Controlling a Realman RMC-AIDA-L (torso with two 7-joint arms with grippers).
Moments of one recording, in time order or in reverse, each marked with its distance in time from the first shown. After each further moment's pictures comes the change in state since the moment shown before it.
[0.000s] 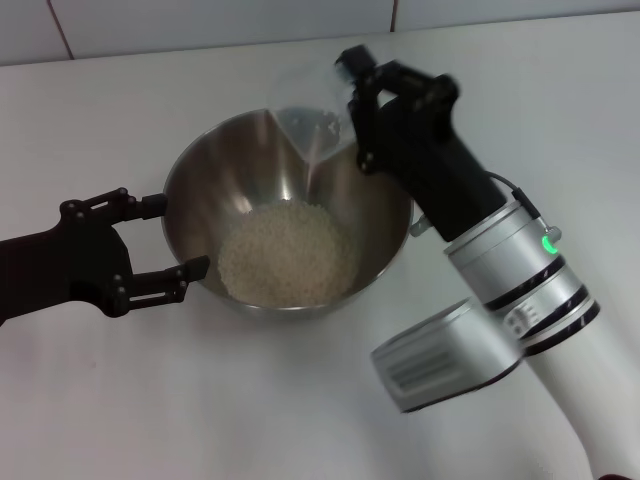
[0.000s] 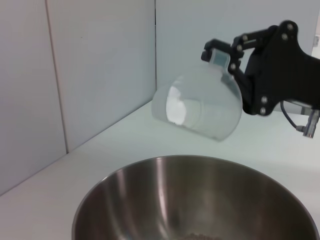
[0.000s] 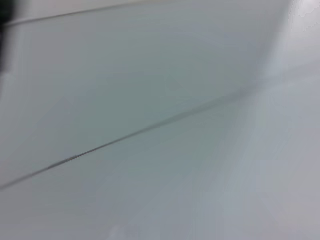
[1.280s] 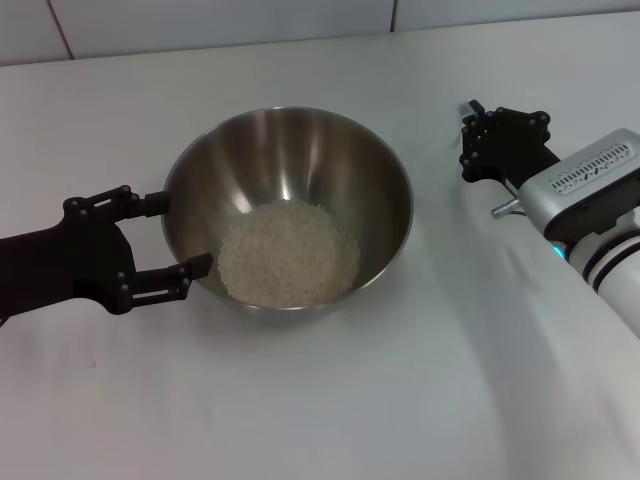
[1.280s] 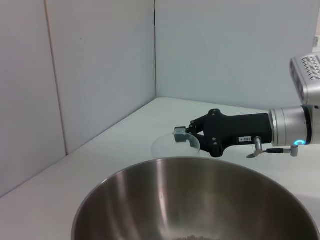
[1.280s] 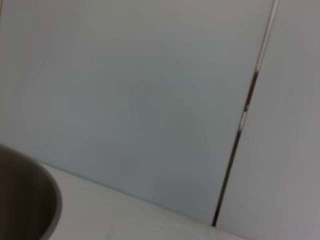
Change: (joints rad) left arm -0.008 -0.002 0.001 -0.007 -0.001 -0.004 0.004; right arm 0.109 -0.005 0.261 -0.416 -0.064 0.434 1.253
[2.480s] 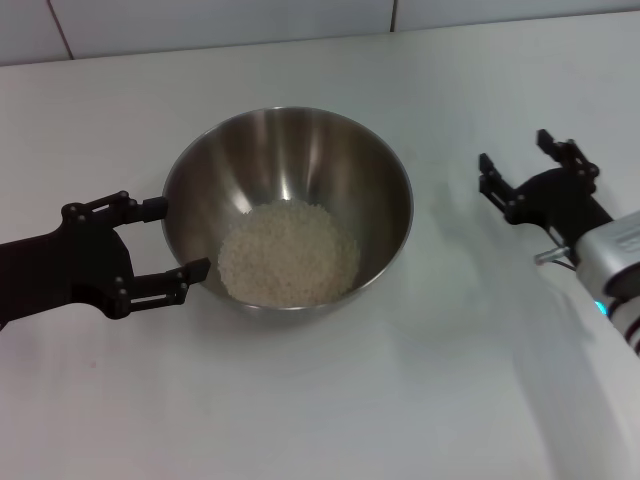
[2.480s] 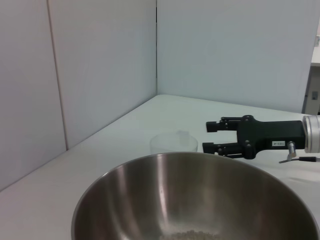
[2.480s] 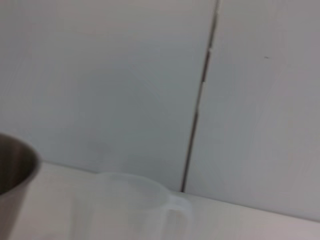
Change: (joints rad) left arm 0.003 0.002 -0.001 -0.012 0.000 0.000 0.002; right arm -0.160 -0.003 0.010 0.043 -0.007 -0.091 0.041
